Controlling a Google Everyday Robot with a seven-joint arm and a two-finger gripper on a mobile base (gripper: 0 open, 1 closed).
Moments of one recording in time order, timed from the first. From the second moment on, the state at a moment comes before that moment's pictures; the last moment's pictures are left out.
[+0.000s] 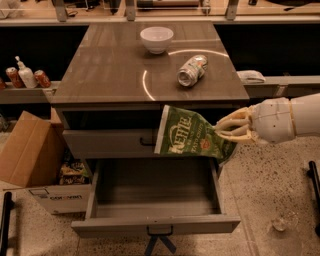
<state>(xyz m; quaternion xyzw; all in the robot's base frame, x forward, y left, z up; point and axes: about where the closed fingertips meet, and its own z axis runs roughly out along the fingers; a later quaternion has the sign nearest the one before) 0.499 -0.164 0.838 -0.67 0.55 0.15 0.47</state>
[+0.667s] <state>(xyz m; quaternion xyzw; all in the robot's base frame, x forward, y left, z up) 0.517 -0.148 0.855 -0.67 0.54 0.16 0.48</state>
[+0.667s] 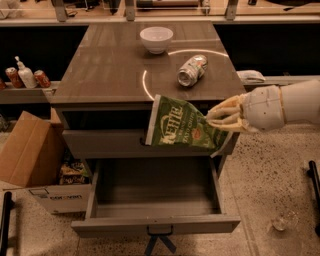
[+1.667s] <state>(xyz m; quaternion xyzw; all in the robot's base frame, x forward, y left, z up) 0.615 -0.062 0.959 -0.63 0.51 0.15 0.56</state>
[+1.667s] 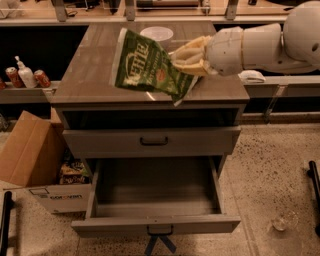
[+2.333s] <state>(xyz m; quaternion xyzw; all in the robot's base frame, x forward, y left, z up) 0.684 -0.006 0.978 -0.60 0.52 0.18 0.58</state>
